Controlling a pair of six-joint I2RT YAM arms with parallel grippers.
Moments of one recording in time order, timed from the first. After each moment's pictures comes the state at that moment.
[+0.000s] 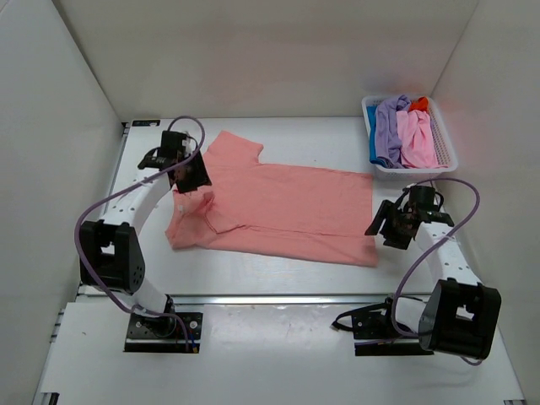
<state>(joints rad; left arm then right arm) -0.15 1.56 1.21 -0.59 0.07 -0.44 -0.19 1.16 0.69 -0.64 -0.27 0.29</state>
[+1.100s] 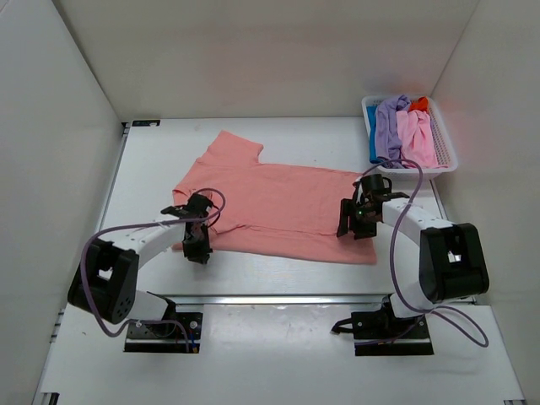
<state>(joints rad) -0.38 1.42 0.72 -0.69 -0.07 -0.52 0.15 1.49 0.80 -0.49 -0.20 0.24</state>
